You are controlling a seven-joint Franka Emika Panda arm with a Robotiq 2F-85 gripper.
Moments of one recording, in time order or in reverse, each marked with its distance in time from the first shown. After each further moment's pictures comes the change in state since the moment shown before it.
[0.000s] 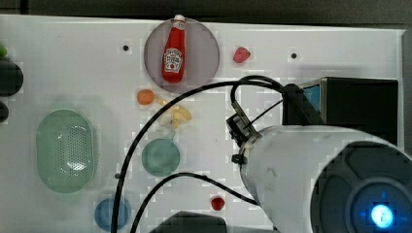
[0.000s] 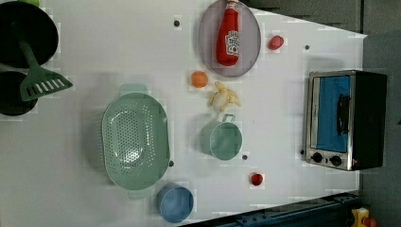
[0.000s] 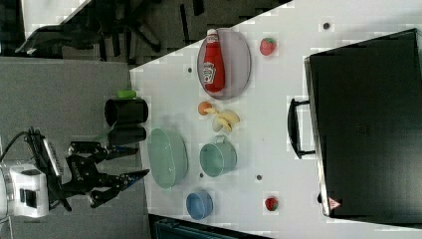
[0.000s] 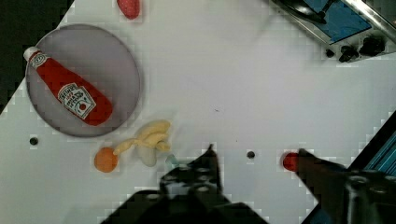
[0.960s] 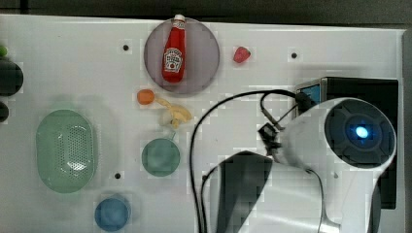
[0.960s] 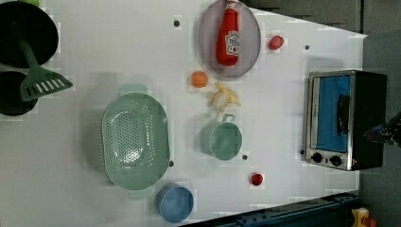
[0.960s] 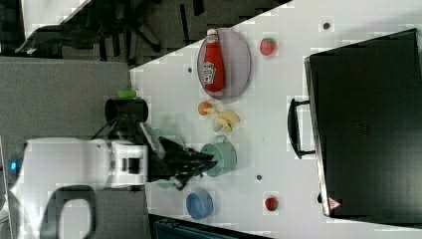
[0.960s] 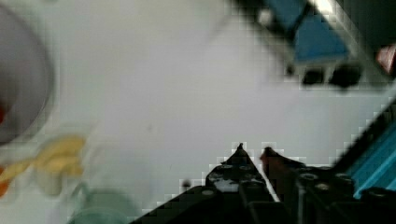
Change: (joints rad) arm 0.014 0.107 -0.154 -0.202 -0.110 0.177 -0.232
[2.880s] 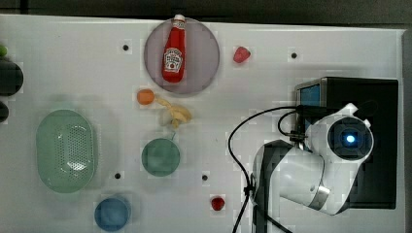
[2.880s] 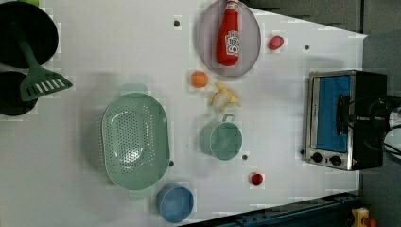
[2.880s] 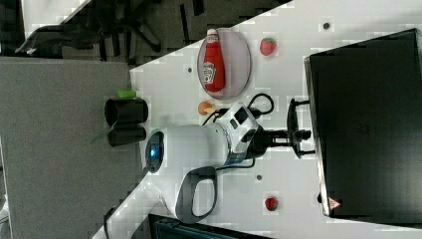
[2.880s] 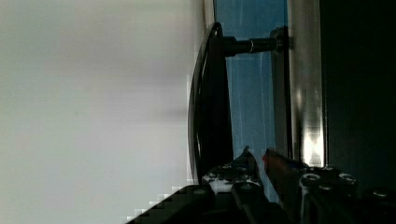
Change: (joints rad) arm -0.021 0.328 -0.201 -0.172 -0.094 0.658 -0.823
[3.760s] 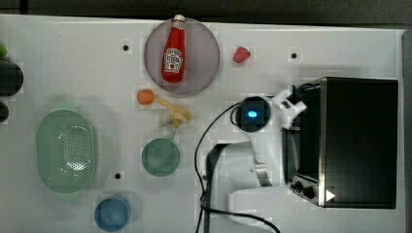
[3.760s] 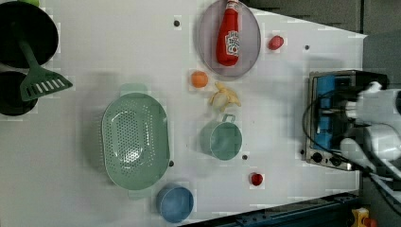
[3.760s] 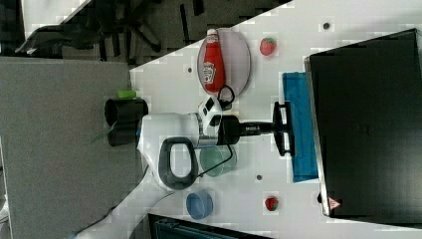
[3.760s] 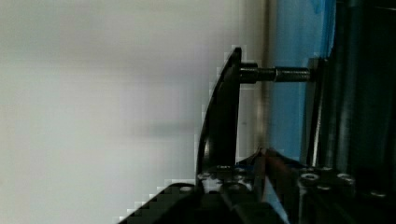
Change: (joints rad) arm 0.076 0.094 0.161 -0.018 -0.351 -0.014 0.433
